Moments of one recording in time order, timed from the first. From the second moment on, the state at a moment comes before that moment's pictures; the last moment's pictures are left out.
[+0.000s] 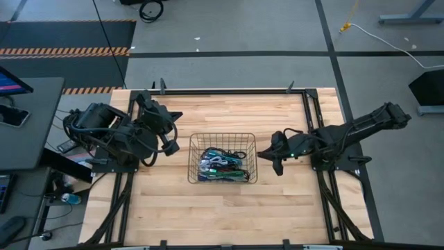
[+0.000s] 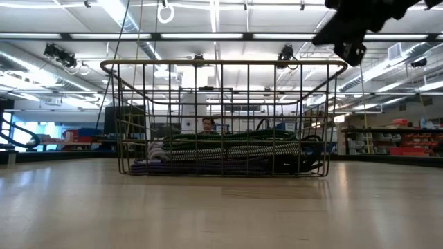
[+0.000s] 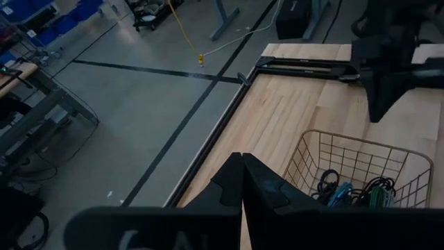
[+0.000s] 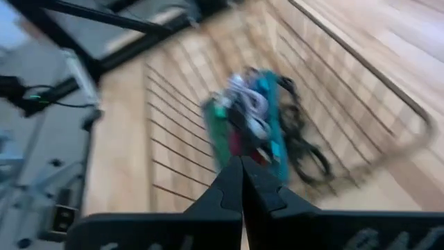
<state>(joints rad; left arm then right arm) -0.43 1.61 2.33 -1.57 -0.96 -0.43 0.27 0.96 0.66 -0.23 0.24 0.61</state>
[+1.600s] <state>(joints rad) -0.58 1.27 1.24 -1.53 -0.80 -1.46 0.22 0.93 1.41 -0.74 0.19 0.01</state>
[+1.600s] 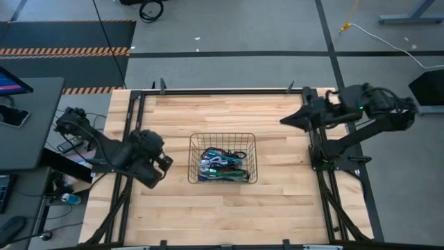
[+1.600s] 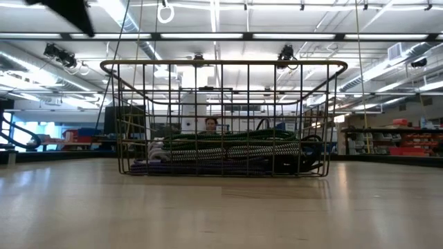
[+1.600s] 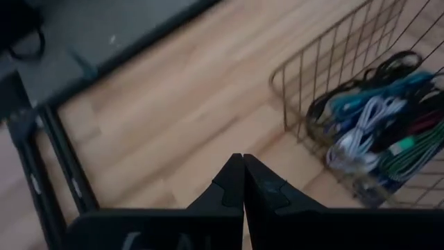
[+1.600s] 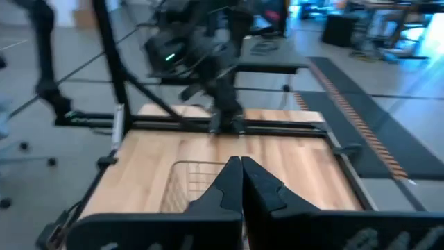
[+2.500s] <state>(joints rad) -0.35 1.26 0.69 -0.92 -0.64 -1.53 0.22 0.94 1.41 -0.77 0.26 0.06</state>
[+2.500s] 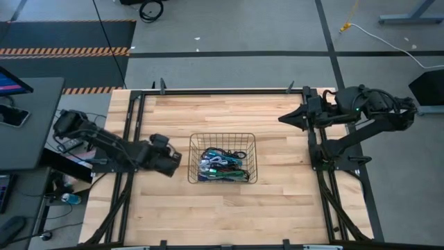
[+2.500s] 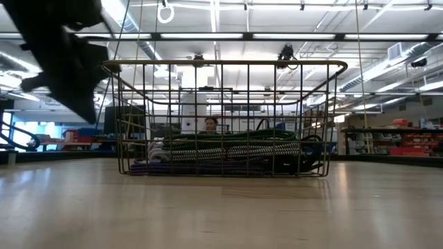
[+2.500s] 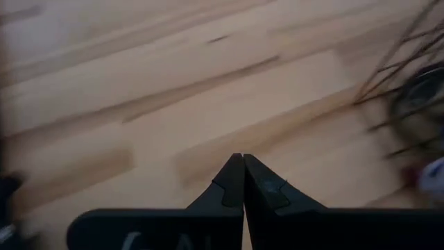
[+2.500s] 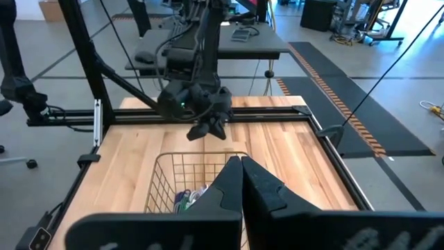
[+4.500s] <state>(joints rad) -0.13 1.44 0.69 -0.10 -0.55 -1.09 0.22 0.94 1.39 -1.10 0.25 0.35</state>
